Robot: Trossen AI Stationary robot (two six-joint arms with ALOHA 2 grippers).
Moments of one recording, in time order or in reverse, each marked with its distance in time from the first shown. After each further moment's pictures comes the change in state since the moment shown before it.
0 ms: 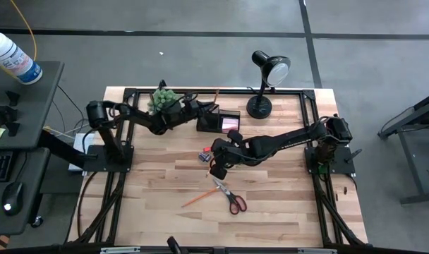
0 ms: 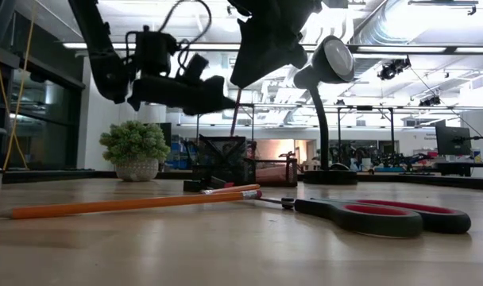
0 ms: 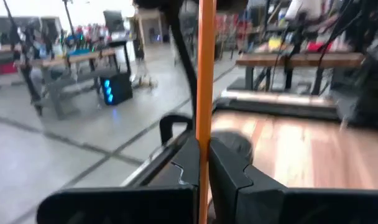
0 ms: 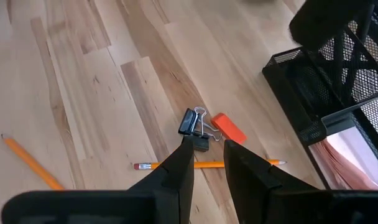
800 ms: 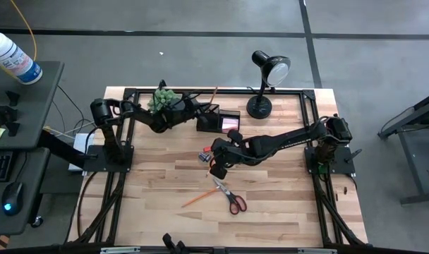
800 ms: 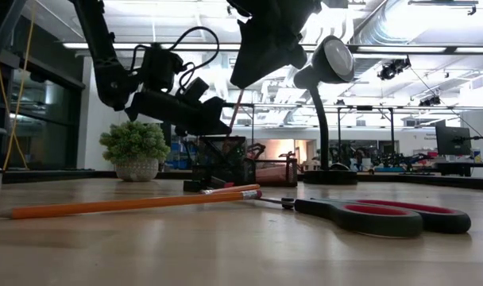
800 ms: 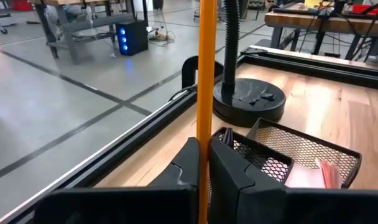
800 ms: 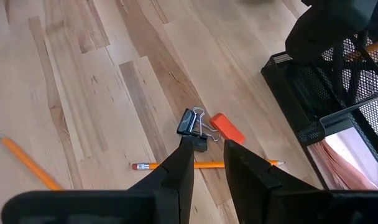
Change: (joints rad) left arm 0.057 0.056 0.001 -0.126 -0.037 -0.104; right arm -0.002 0.000 0.000 0.000 0.000 -0.007
